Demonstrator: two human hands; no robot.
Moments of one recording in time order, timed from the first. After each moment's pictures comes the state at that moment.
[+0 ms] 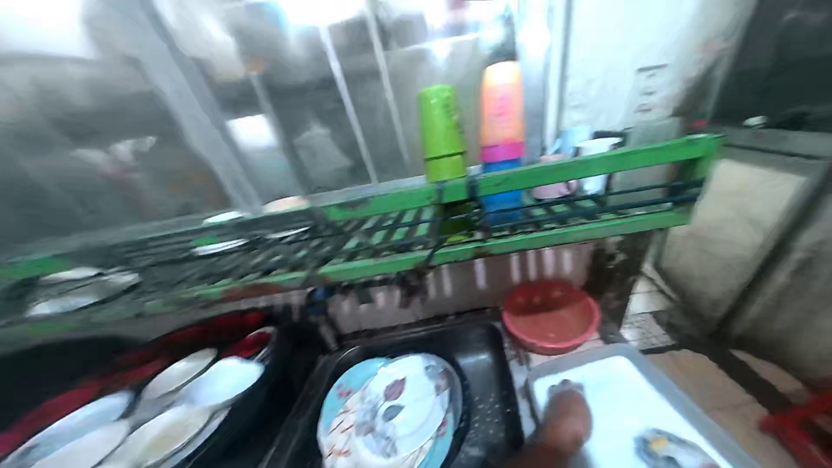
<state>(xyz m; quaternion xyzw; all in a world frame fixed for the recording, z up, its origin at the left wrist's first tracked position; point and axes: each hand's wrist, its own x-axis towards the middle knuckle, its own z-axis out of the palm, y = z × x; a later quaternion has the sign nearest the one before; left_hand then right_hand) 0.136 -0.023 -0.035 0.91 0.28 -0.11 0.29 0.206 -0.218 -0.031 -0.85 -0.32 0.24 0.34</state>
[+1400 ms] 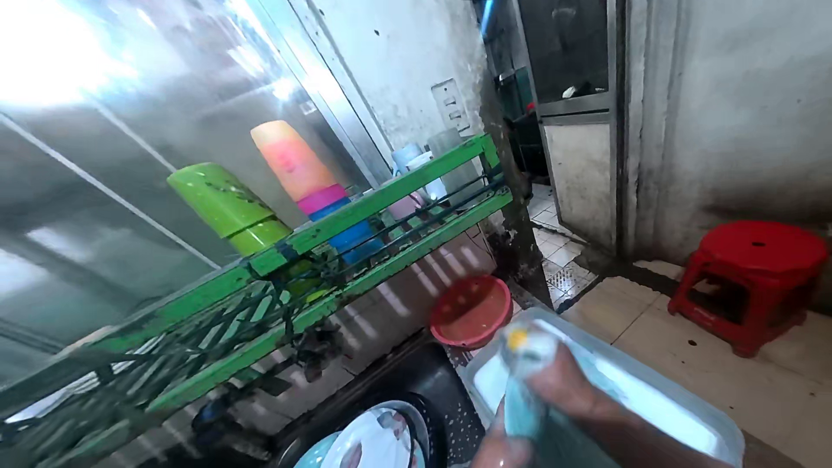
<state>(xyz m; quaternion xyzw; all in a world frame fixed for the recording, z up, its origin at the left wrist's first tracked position) 0.024 -0.098 0.063 0.59 0.23 0.06 0.77 0.179 -0.163 0.031 -0.74 -0.34 0.06 0.57</state>
